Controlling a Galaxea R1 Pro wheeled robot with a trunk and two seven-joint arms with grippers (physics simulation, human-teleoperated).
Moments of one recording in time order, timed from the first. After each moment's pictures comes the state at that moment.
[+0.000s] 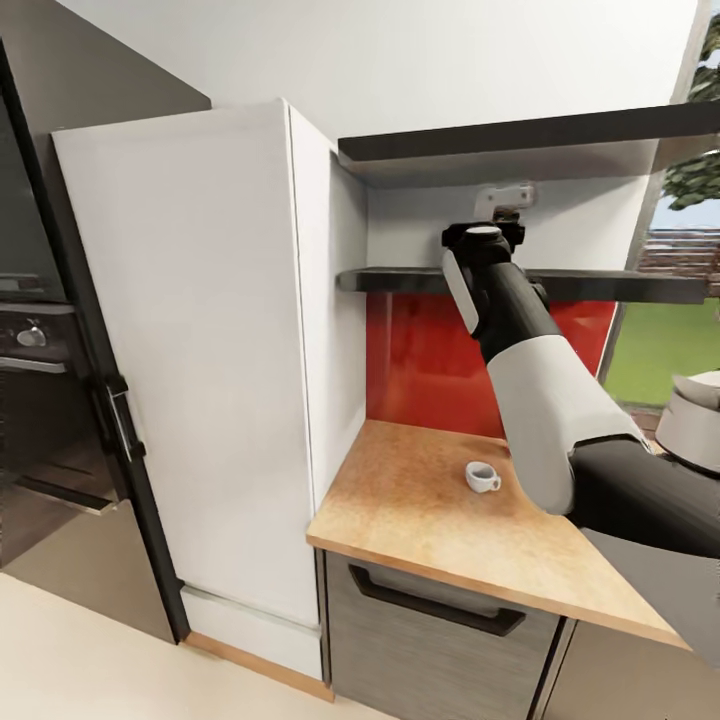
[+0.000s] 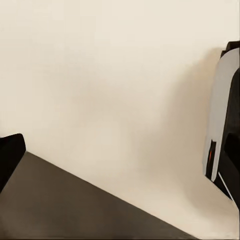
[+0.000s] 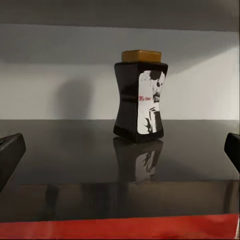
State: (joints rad) left arm -0.11 0.12 -0.11 0.02 0.06 0.03 0.26; right arm -1.52 0.17 0.06 -0.75 0.08 0.53 -0.48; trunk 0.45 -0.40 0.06
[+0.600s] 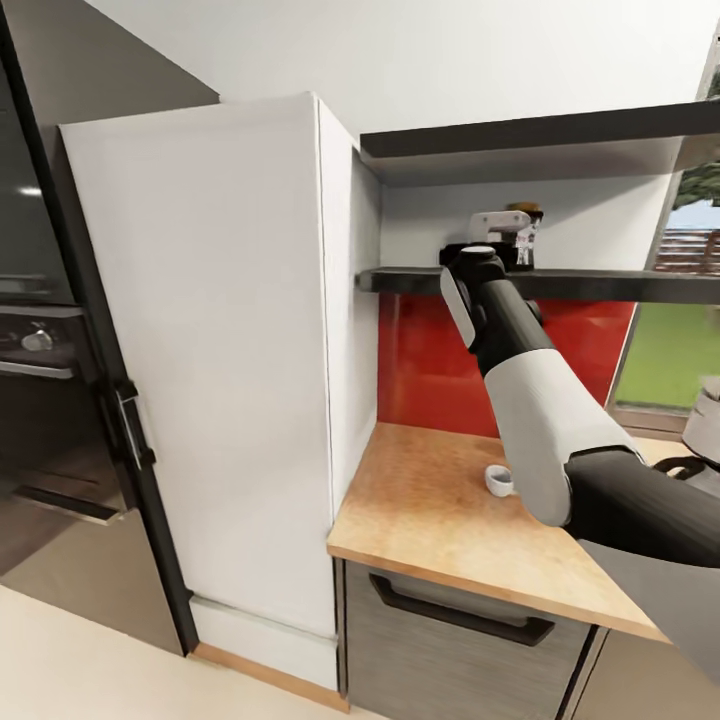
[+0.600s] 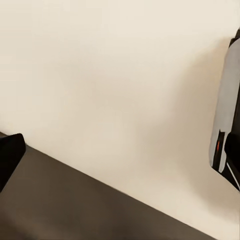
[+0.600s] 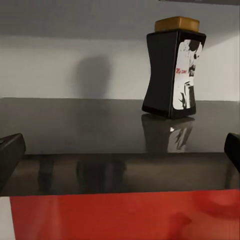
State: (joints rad) left arm -0.10 0.13 -0.11 0.04 0.06 0.03 0.25; right arm -1.48 0.17 0.05 -0.74 0.08 0.53 -0.48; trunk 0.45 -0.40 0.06
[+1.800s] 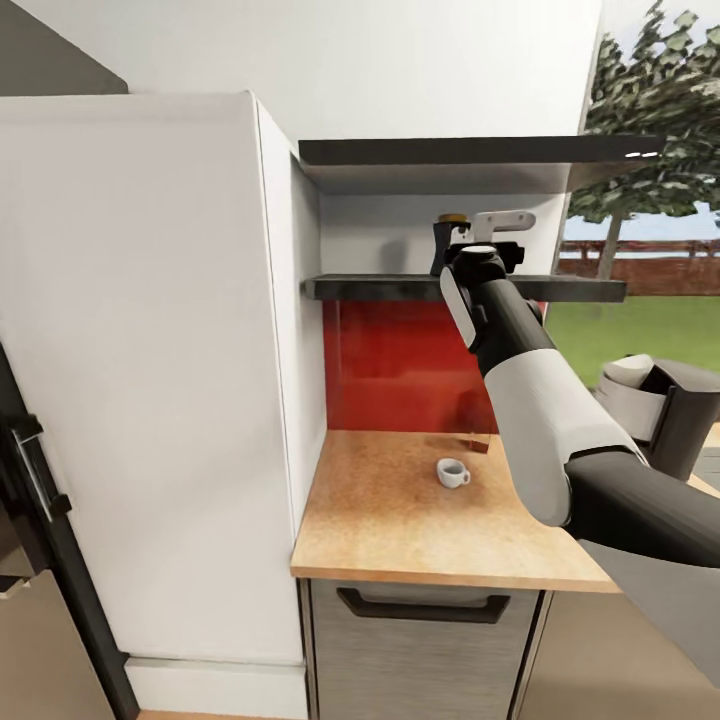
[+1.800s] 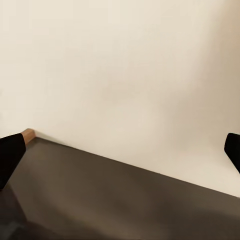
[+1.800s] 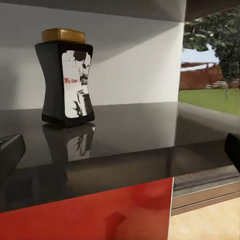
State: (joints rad) left arm 0.00 0.17 -0.12 0.04 0.06 0.11 0.26; right arm -1.48 0.17 0.05 -0.74 0.08 0.53 -0.53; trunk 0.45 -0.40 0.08
